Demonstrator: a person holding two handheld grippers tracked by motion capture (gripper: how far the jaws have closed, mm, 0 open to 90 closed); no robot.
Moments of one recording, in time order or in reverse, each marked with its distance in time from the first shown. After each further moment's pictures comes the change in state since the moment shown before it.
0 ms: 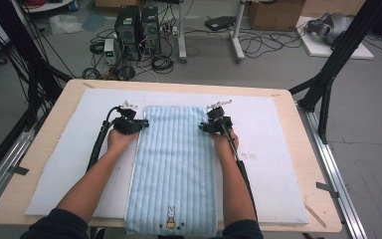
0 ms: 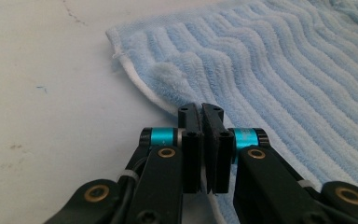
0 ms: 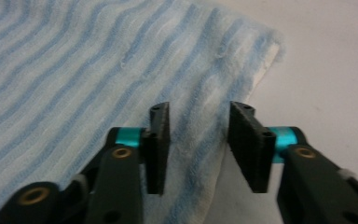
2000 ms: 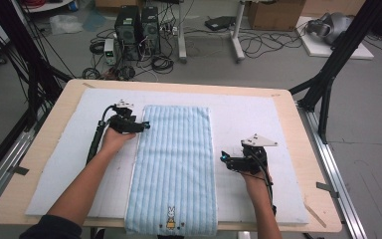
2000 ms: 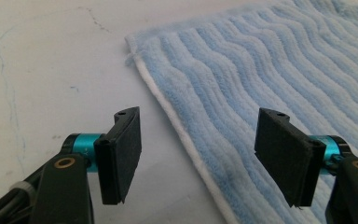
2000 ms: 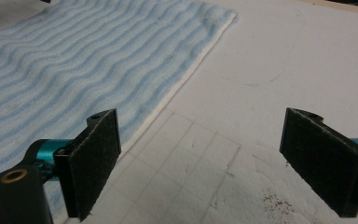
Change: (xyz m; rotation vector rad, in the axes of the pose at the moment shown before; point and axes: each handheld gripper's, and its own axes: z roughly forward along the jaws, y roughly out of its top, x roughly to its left) left arm 0.002 0.005 -0.011 0.015 0.039 -0.010; right arm 0.001 -0.112 -0.121 -0.247 0.010 0.005
